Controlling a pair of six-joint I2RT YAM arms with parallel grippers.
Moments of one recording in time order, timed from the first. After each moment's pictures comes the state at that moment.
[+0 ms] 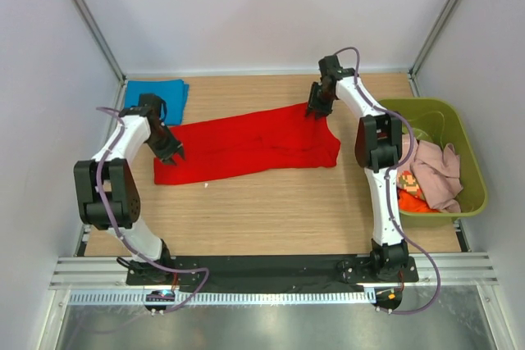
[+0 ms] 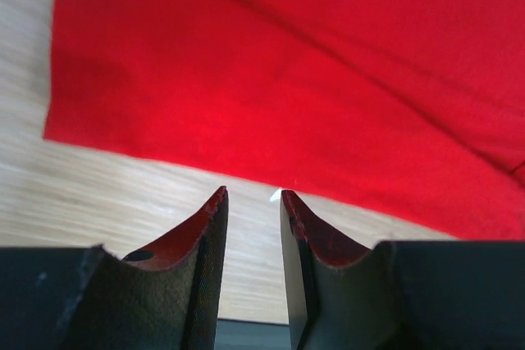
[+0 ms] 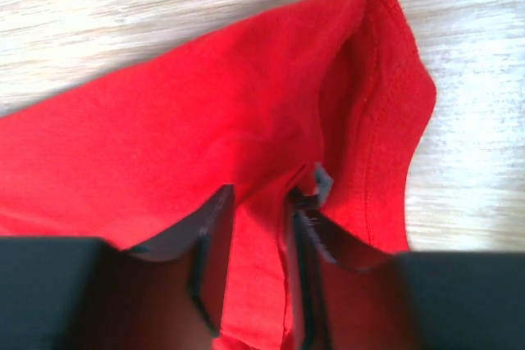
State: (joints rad) left arm 0.04 1.67 1.25 -0.91 0.08 -0.63; right arm 0.21 2.45 2.19 -0.86 -0.14 0.44
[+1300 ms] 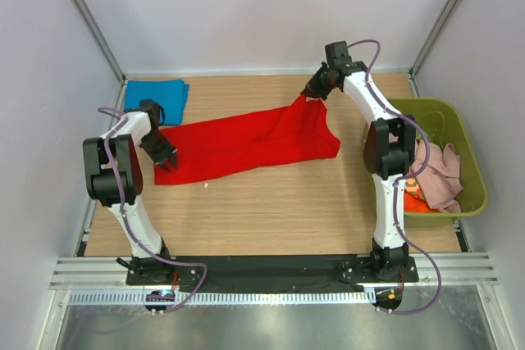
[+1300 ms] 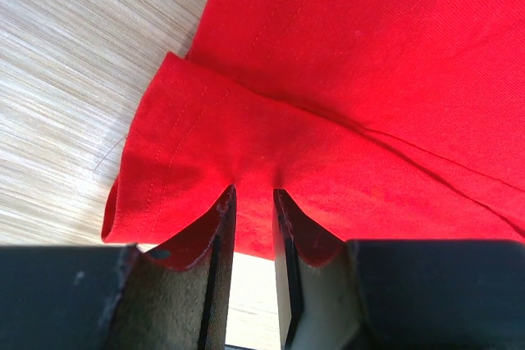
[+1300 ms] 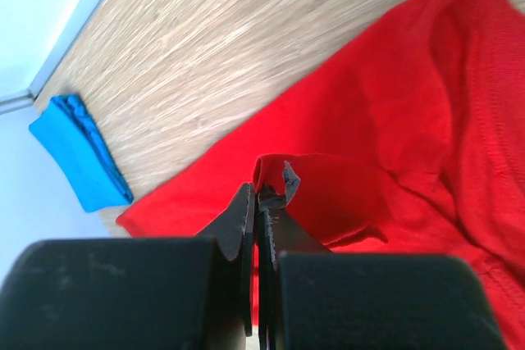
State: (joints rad) left arm 0.11 1.91 1.32 -0.89 -0.02 -0.60; right arm 0.21 2.26 2.09 -0.69 -0.20 0.90
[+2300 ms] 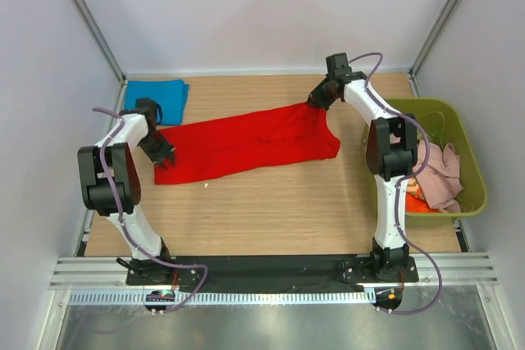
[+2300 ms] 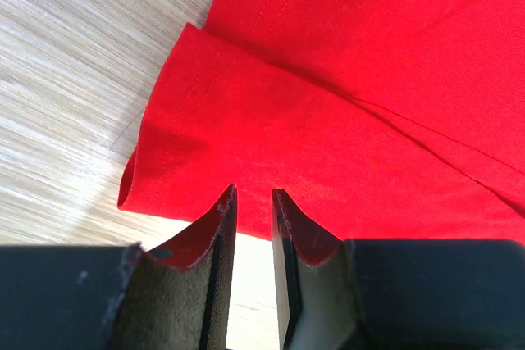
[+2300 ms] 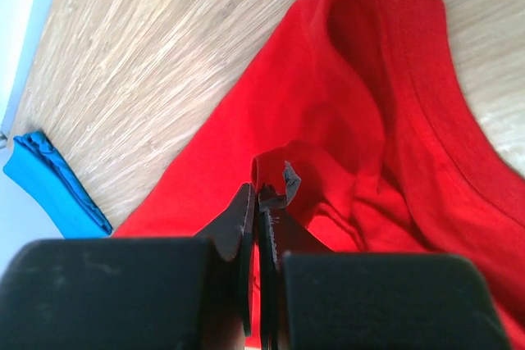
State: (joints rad) left arm 0.11 1.82 1.28 -0.86 -0.04 -0.60; right arm 0.20 2.22 1.91 -0.61 -0.13 0.97
